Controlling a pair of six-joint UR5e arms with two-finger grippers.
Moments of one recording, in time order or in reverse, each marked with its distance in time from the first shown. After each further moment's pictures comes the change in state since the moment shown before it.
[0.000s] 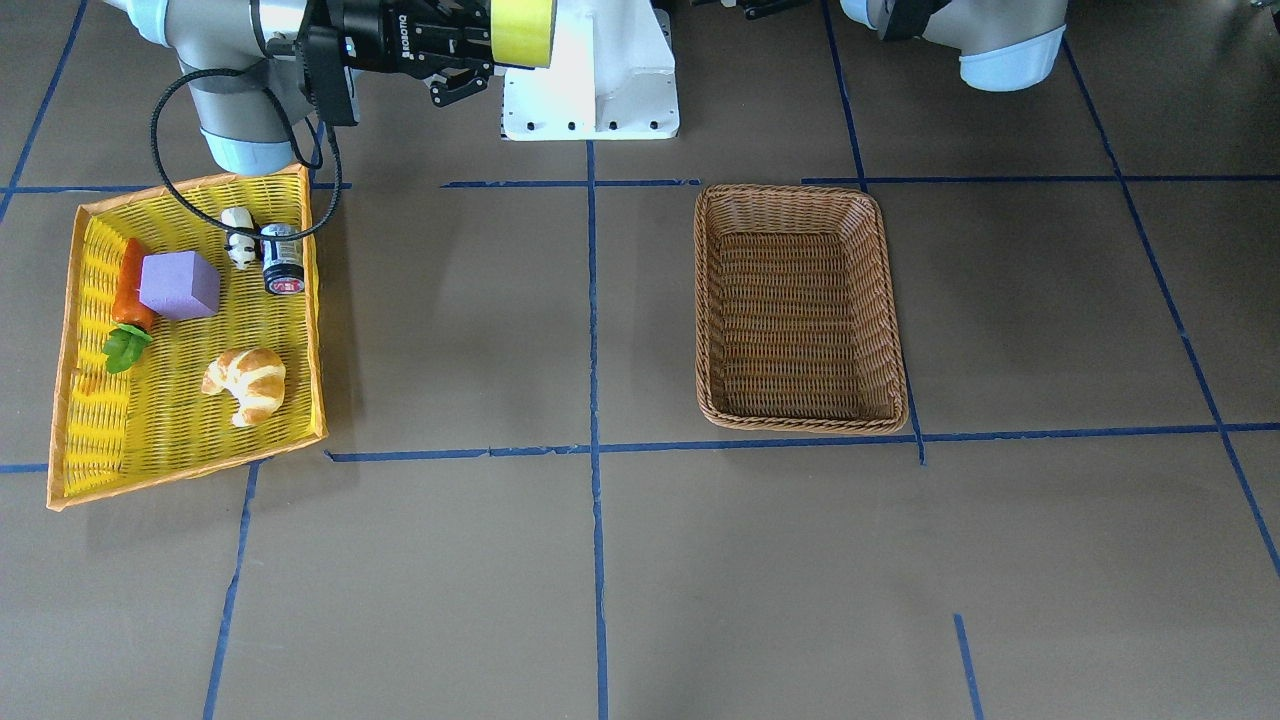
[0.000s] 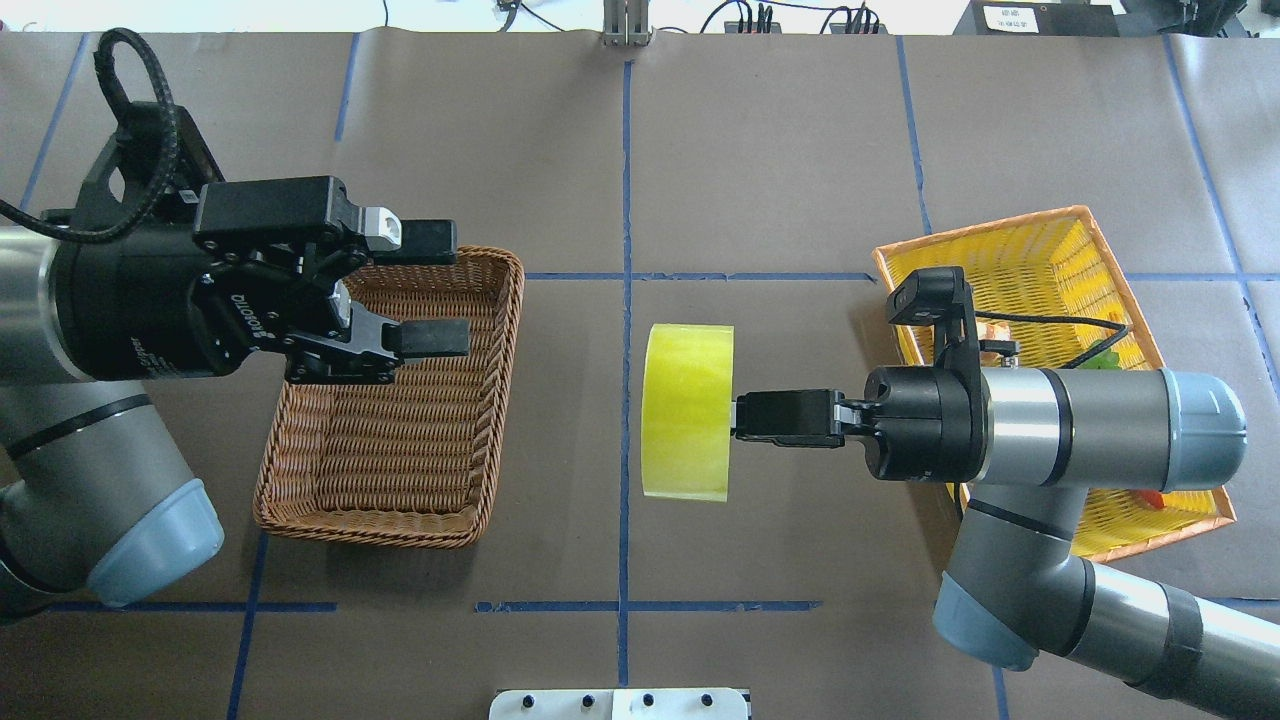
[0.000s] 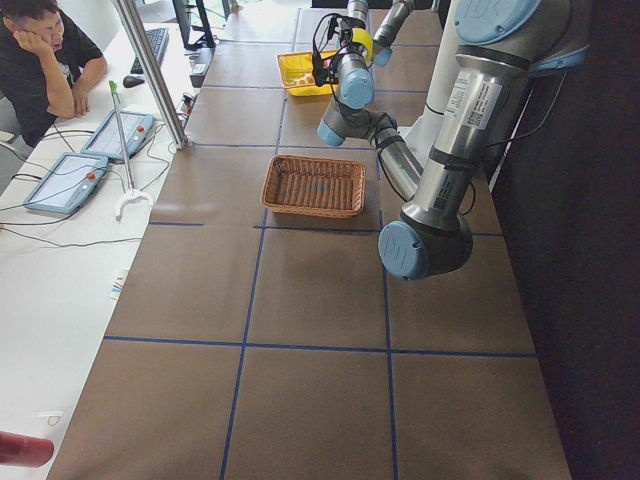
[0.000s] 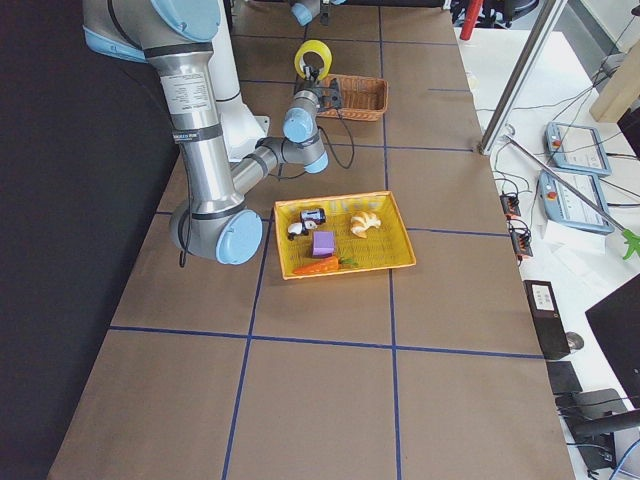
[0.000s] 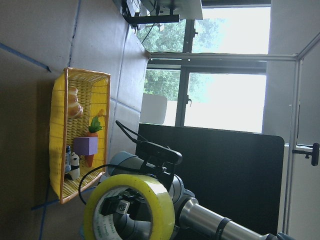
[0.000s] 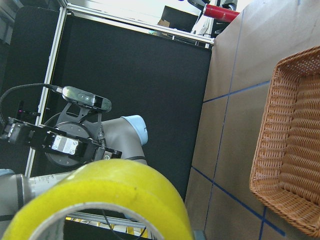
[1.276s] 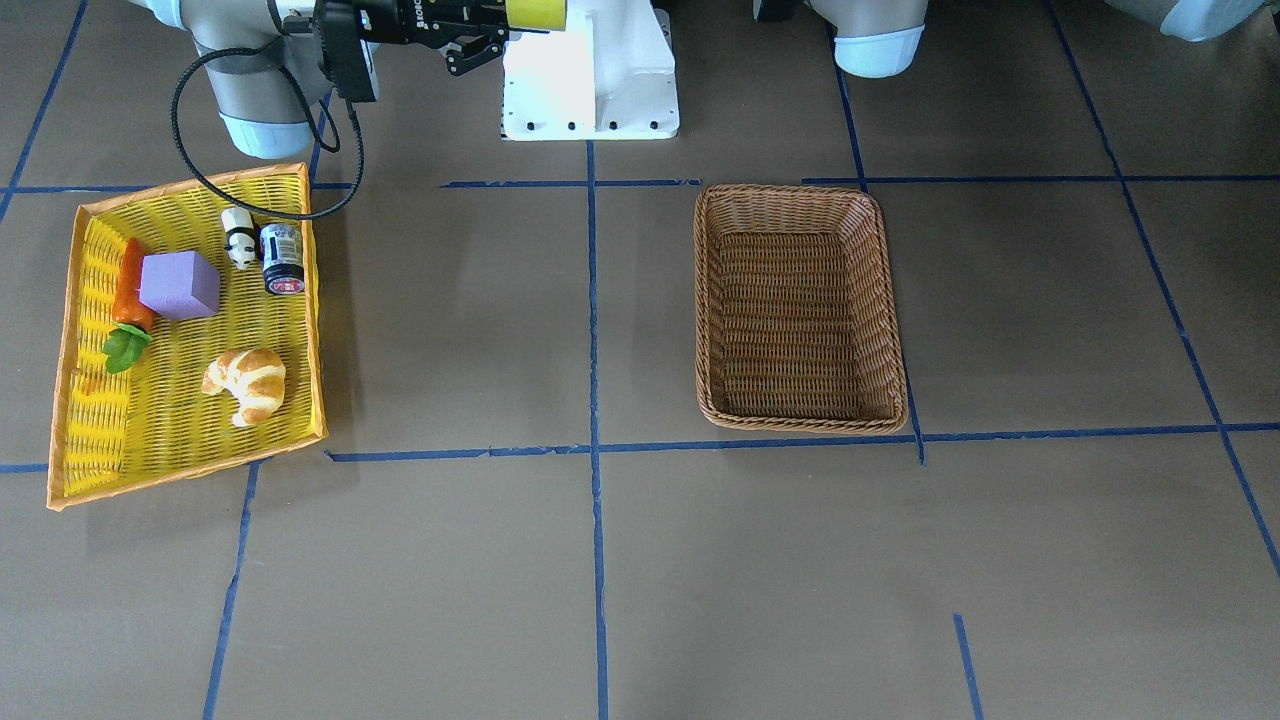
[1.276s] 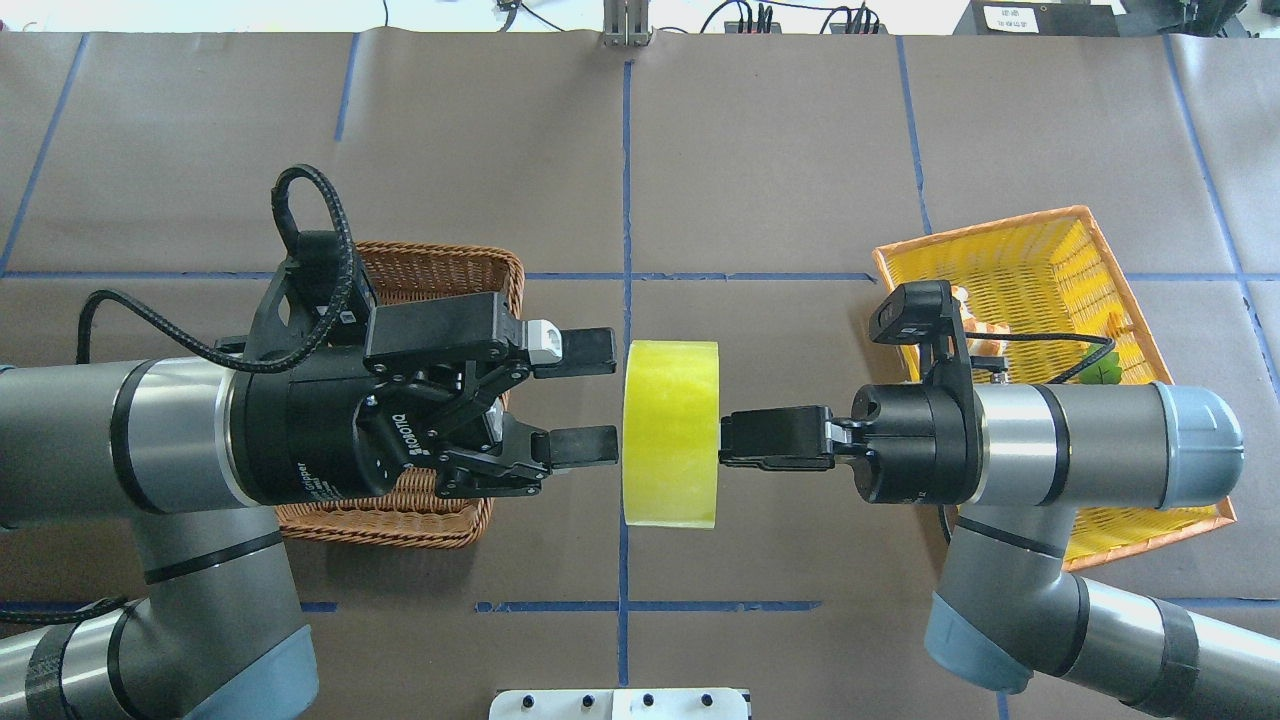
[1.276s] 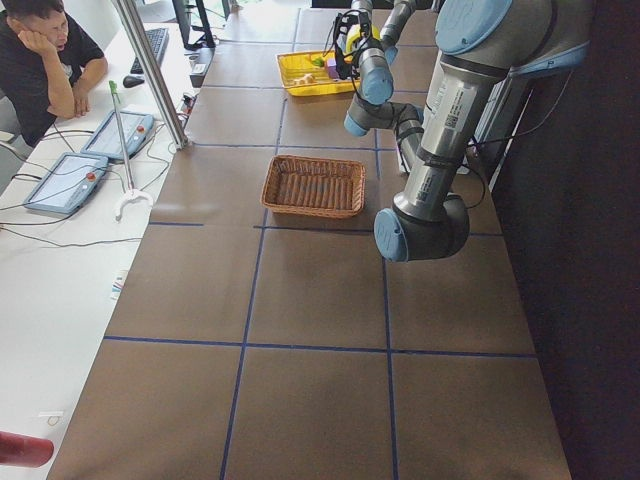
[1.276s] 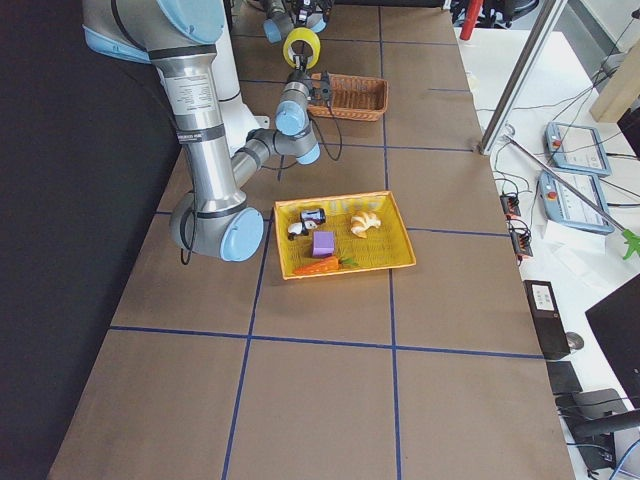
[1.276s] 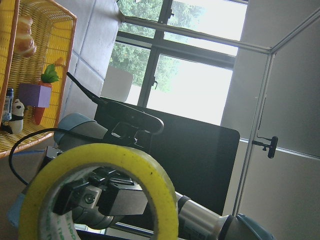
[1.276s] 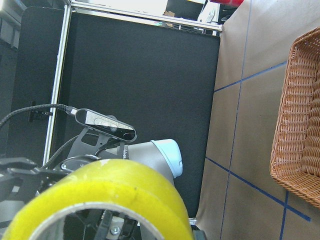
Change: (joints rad) left arm 0.220 -0.089 0.017 0.005 0.187 0.004; right arm -0.024 0.014 0.025 -0.010 -0.004 0.041
